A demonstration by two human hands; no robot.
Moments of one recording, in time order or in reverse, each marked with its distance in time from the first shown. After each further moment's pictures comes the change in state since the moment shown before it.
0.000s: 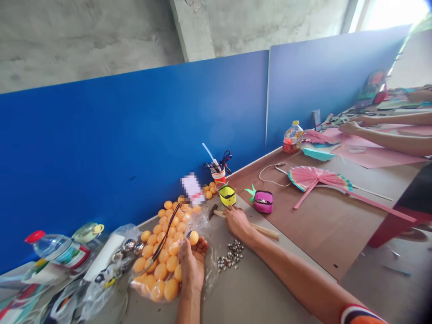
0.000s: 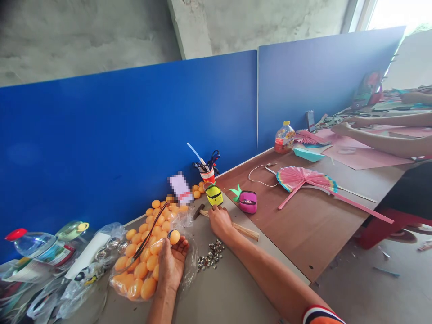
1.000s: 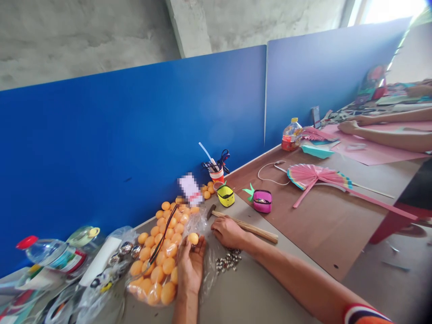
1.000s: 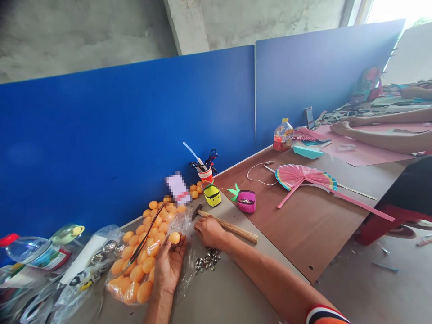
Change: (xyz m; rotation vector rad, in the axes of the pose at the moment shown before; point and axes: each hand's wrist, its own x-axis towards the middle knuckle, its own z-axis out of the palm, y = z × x) left_hand 0.003 0.012 0.004 0.016 0.011 -0.090; right_hand -0.004 -0.008 0.029 0.262 0.052 -0.470
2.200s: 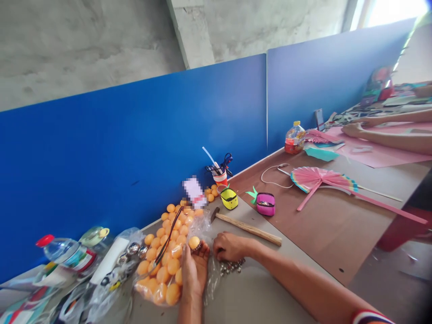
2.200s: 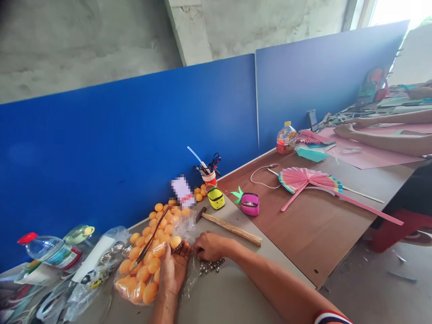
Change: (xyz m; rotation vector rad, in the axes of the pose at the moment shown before) left_hand 0.000 0.002 -0.001 -0.079 0.081 -0.121; right_hand -0.004 -0.021 -0.008 0.193 -0.391 -0.146
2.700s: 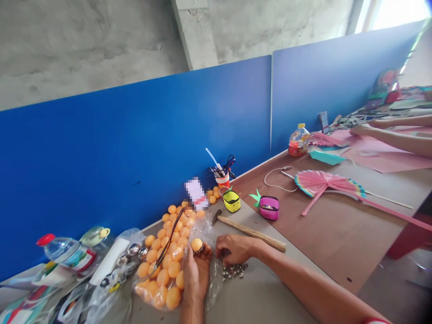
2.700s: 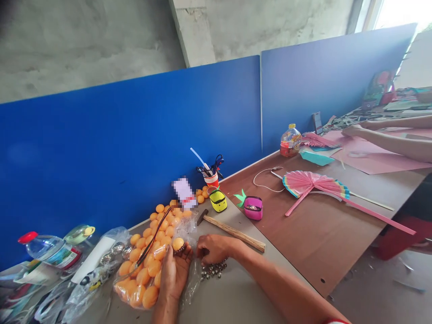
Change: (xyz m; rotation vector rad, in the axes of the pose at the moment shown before) left_hand 0.003 -0.008 -0.005 -0.004 -0.031 0.053; right_hand -0.012 0.001 -0.016 0.166 0.001 0.016
